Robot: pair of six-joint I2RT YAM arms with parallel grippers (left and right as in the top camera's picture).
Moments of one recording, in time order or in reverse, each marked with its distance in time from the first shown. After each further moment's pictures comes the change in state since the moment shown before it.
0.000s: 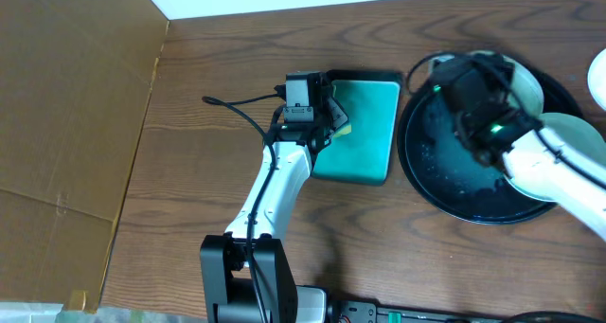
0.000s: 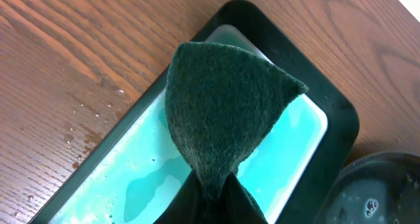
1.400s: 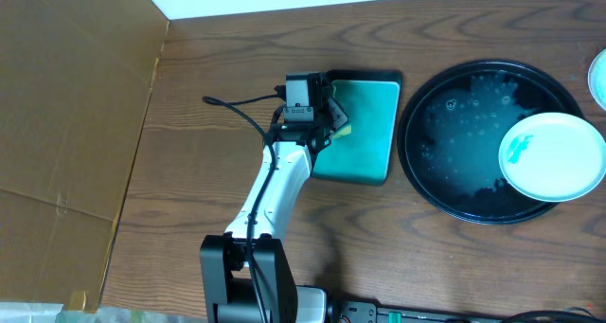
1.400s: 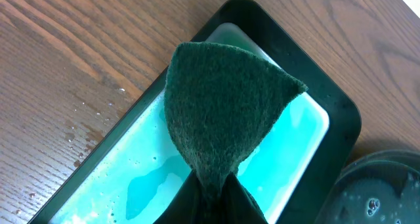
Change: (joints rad) left arm 0.000 0.000 0.000 -0.005 0.000 0.000; right arm -1.073 -0.005 -0.249 0.166 -1.070 1.090
